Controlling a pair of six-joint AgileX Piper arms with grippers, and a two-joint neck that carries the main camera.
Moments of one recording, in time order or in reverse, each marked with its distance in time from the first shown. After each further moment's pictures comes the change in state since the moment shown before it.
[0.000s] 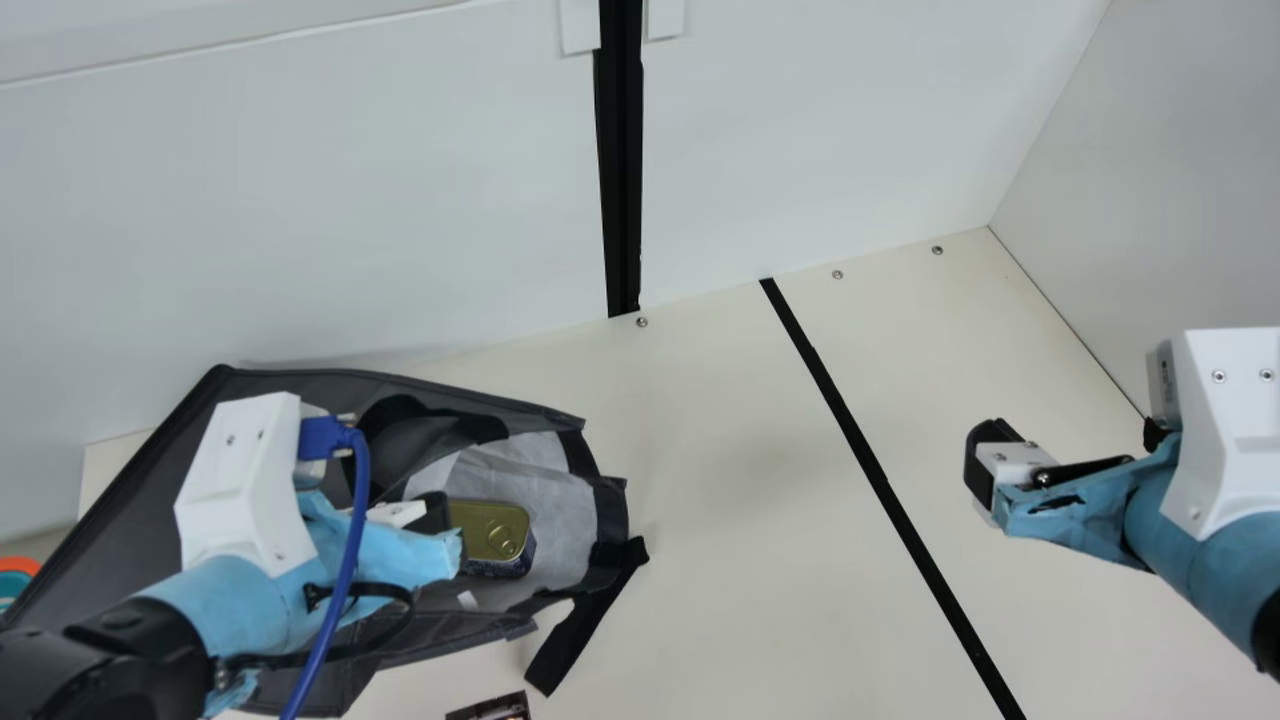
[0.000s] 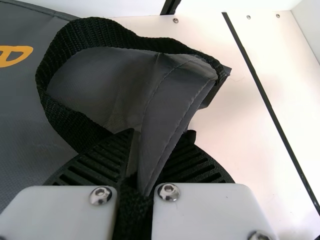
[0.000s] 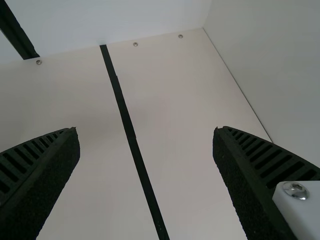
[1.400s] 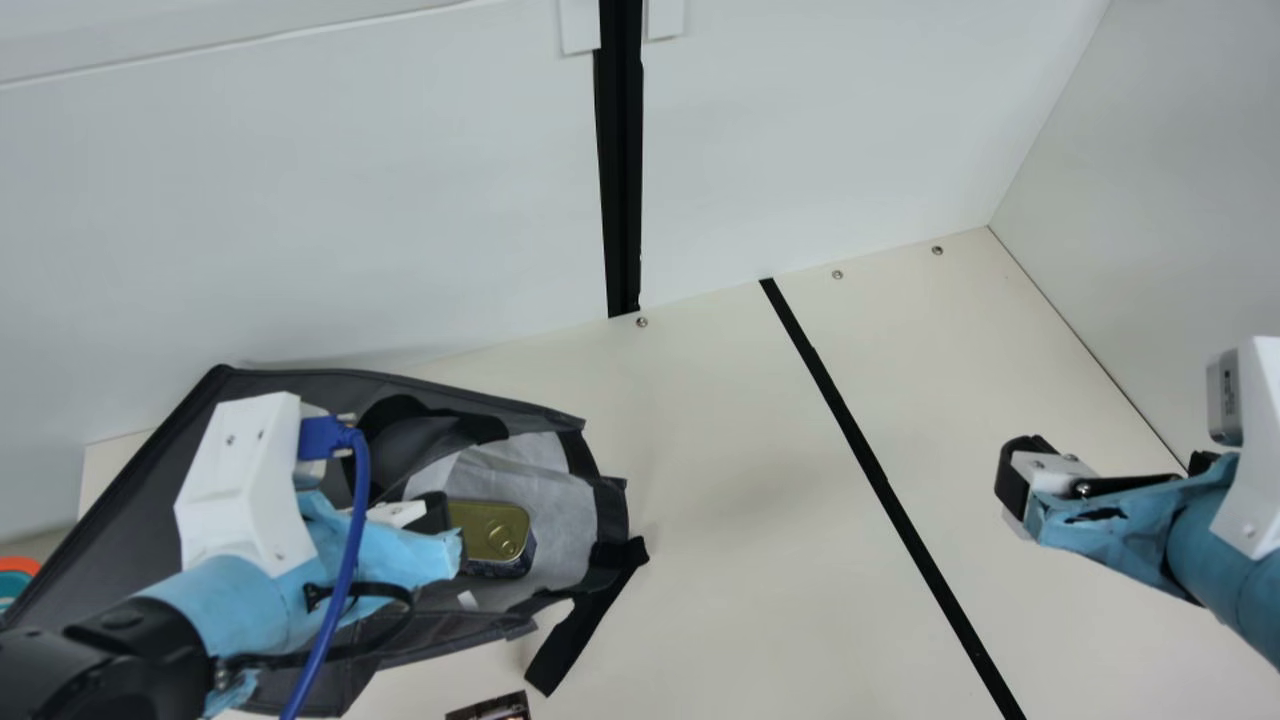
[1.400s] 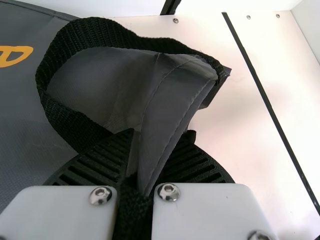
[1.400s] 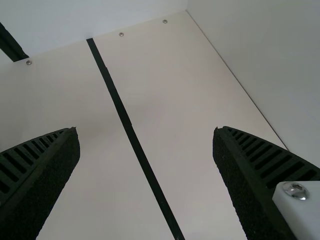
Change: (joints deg) left arm 0.0 0.0 0.0 0.0 0.0 0.0; right arm 2.1 -0.5 -4.9 -4.9 8.9 8.8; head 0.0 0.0
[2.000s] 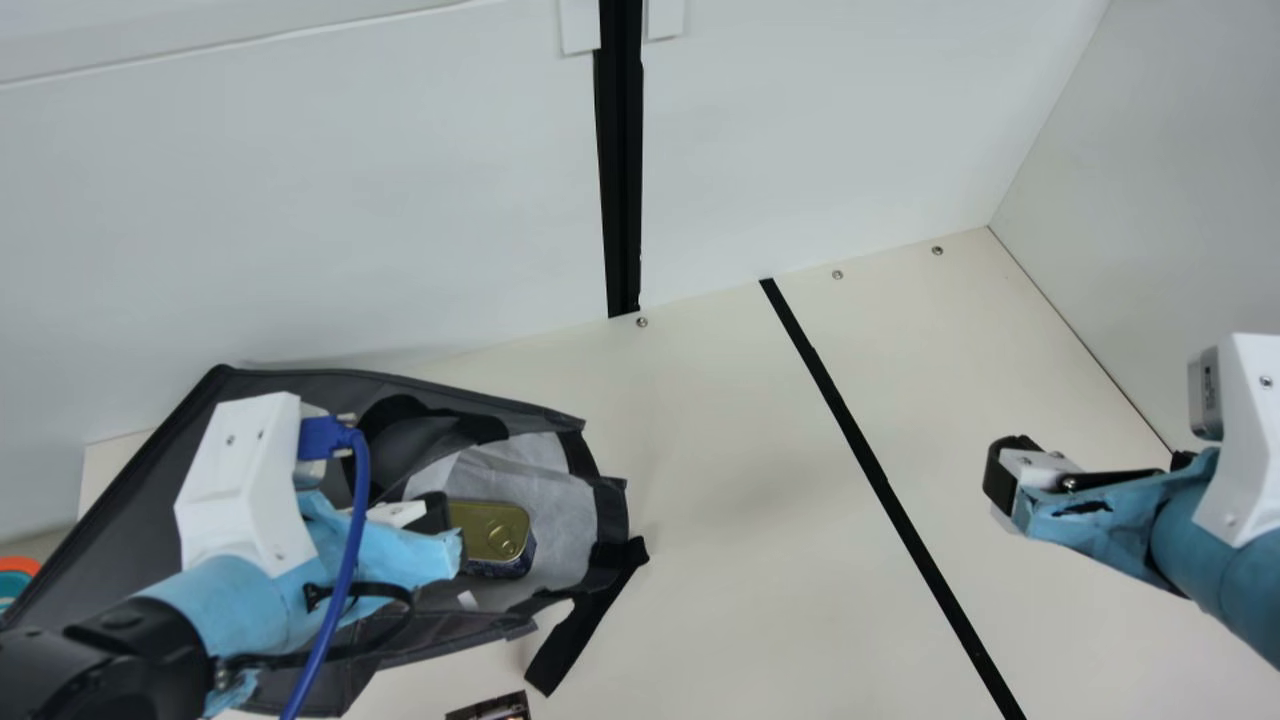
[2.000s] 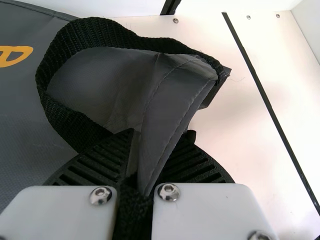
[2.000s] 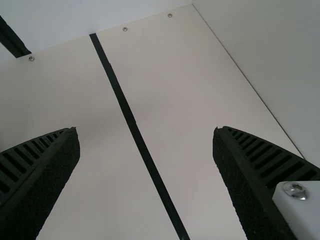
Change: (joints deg) left arm 0.0 0.0 0.0 0.0 0.0 0.0; right arm -1.3 1.2 1.0 2.4 -1.3 -1.4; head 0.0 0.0
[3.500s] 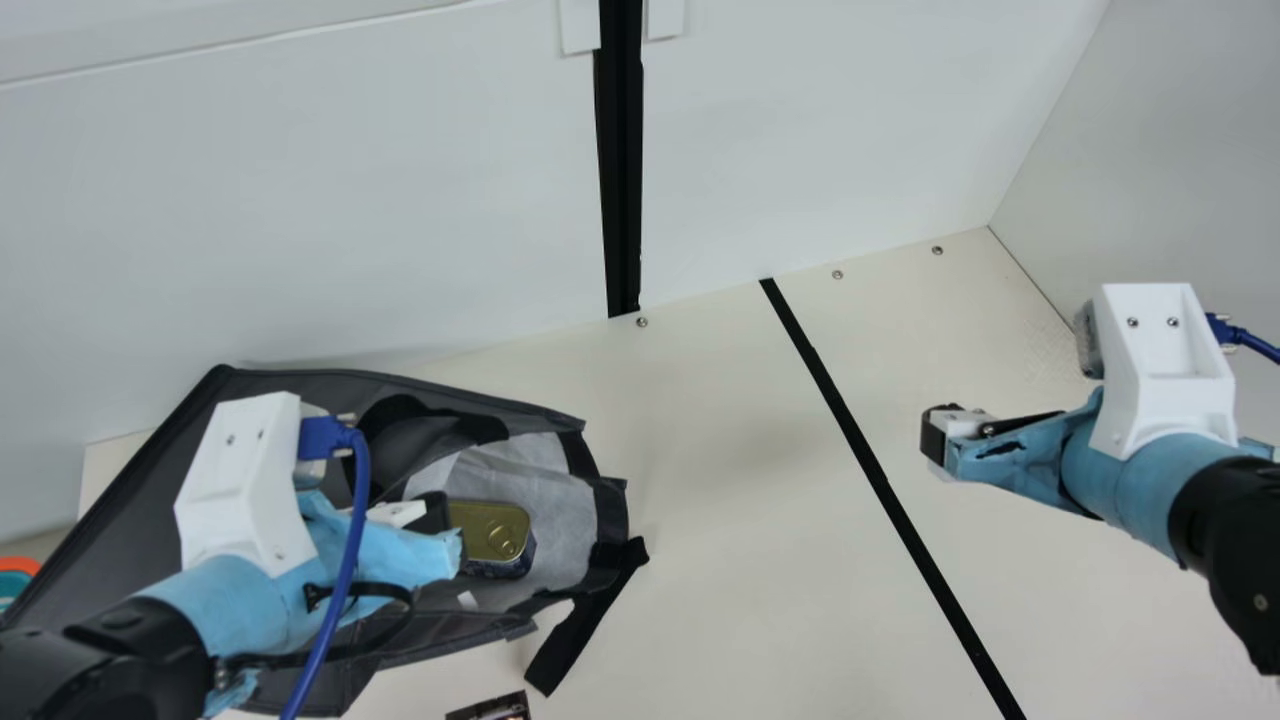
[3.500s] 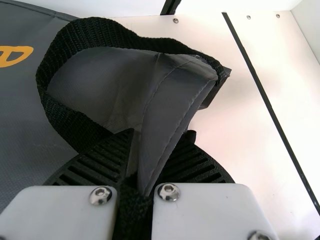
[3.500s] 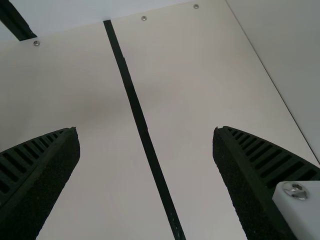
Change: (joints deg) left arm 0.0 0.0 0.0 0.0 0.0 0.0; right arm 1.5 9.3 2.7 3.0 -8.9 -4.3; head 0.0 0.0
